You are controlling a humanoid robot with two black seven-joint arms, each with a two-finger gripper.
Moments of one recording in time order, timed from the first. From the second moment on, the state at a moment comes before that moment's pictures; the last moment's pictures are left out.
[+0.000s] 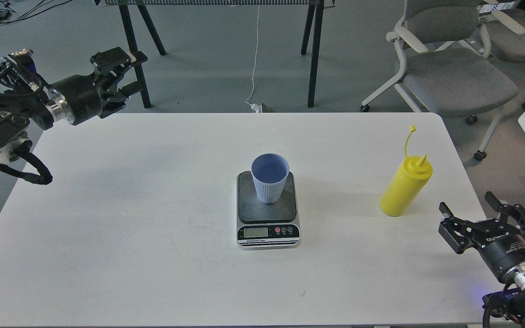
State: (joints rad) left arm -0.99 0.57 -0.32 -0.62 0.68 -0.49 -0.49; right arm -0.09 -0.77 0.86 1.39 0.84 0.49 0.21
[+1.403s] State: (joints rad) left arm -0.96 0.58 -0.32 -0.63 0.68 -0.49 -0.49; right arm 0.10 -0.46 0.77 1.10 0.67 0.49 0.19
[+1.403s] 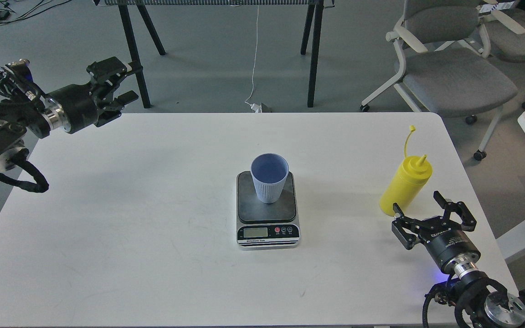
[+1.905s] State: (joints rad) left arm -0.95 0.58 -0.33 -0.63 0.68 -0.49 -0.49; right arm 0.19 -0.39 0.77 0.98 0.65 0.49 0.19
